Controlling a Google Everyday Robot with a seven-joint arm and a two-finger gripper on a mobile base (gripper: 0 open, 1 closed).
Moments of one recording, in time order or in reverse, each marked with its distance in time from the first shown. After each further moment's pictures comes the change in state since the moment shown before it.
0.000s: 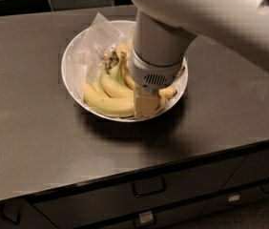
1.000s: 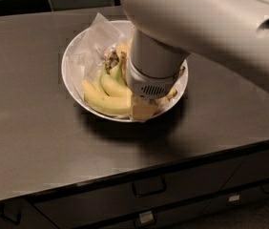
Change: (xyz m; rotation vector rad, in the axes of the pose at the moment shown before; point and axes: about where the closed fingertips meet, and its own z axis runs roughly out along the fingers) arm -0.003 0.009 0.012 0.024 -0.016 -0.017
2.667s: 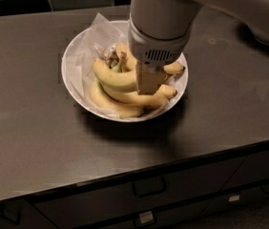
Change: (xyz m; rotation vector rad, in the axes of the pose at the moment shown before) arm 0.001 -0.035 -0.067 0.142 0.073 -0.011
